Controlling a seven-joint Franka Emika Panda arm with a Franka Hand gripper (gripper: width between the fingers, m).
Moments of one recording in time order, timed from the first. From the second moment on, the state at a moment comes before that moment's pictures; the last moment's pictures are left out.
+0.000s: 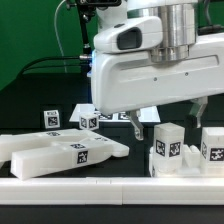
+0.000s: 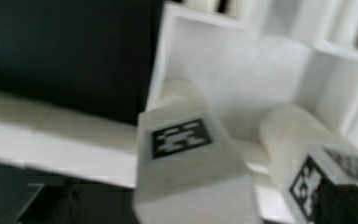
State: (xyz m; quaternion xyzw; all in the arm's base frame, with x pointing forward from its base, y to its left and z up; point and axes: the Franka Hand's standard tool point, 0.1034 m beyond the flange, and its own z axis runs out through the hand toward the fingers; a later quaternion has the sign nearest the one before) arm 0.642 0.043 0.084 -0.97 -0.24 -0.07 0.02
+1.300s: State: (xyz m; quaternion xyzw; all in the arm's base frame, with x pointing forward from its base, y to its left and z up) arm 0.645 0.039 0.079 -0.93 0.35 -0.07 0.08
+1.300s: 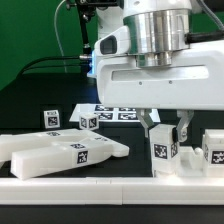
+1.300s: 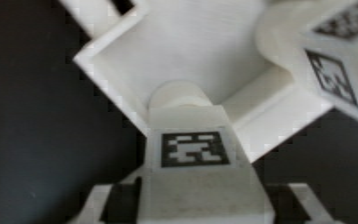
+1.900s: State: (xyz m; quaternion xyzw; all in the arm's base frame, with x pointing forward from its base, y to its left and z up) arm 0.640 0.051 0.084 -0.99 0.10 -0.02 0.04
